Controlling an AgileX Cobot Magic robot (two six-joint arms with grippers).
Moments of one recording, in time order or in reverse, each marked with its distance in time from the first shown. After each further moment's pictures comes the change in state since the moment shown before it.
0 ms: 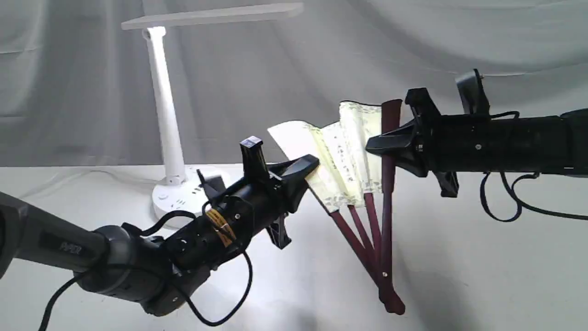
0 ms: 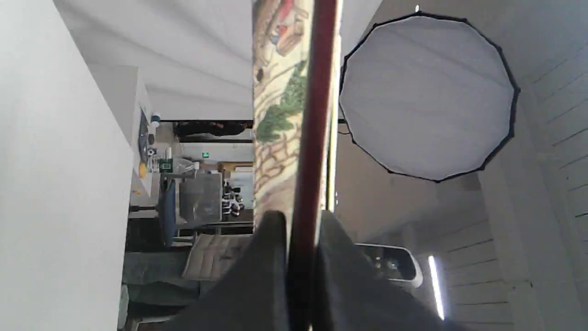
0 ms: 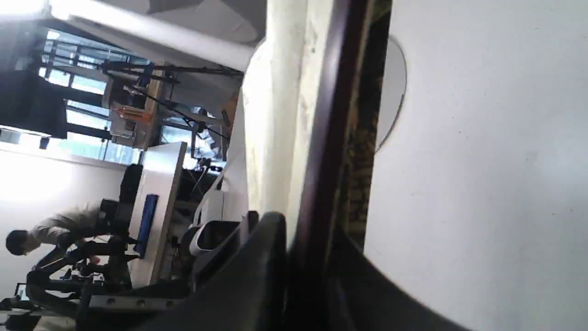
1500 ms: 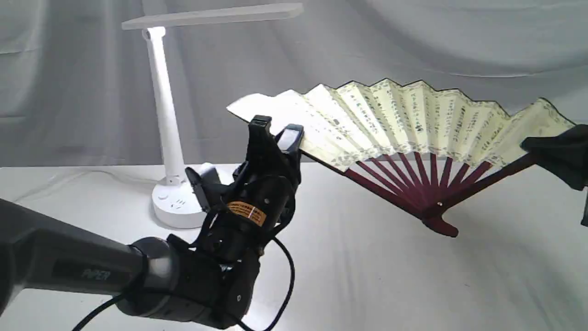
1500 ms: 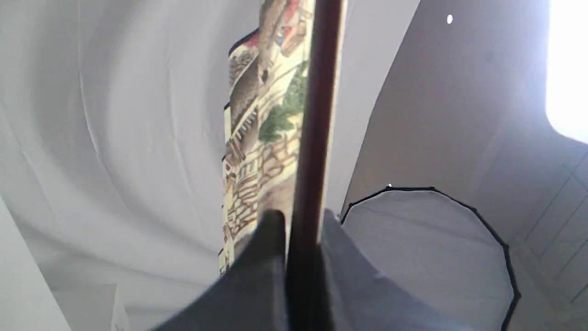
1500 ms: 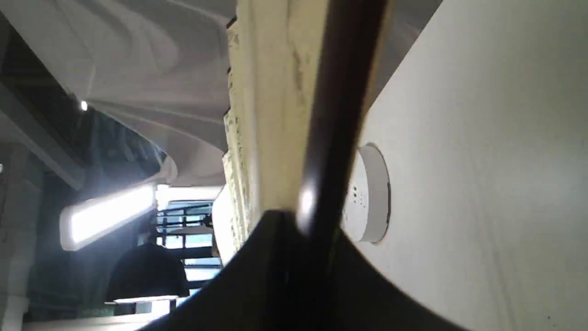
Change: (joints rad) left arm -0.208 -0.079 0.000 -0.720 0.043 0.466; right arm -0.495 0.000 0.156 0.051 0.290 0.078
